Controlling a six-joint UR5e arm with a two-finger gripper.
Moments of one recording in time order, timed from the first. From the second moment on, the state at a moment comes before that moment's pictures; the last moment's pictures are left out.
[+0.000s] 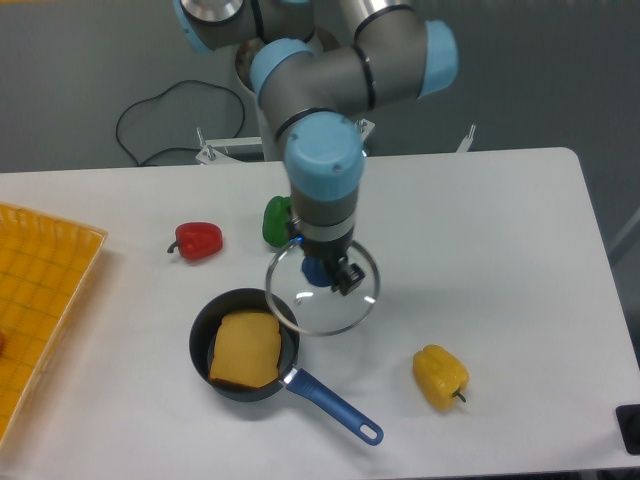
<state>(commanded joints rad) 2.34 -1.91 -1.51 -1.30 1.55 1.12</state>
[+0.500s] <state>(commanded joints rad) 2.27 -1.93 -1.51 -1.30 1.53 0.97</state>
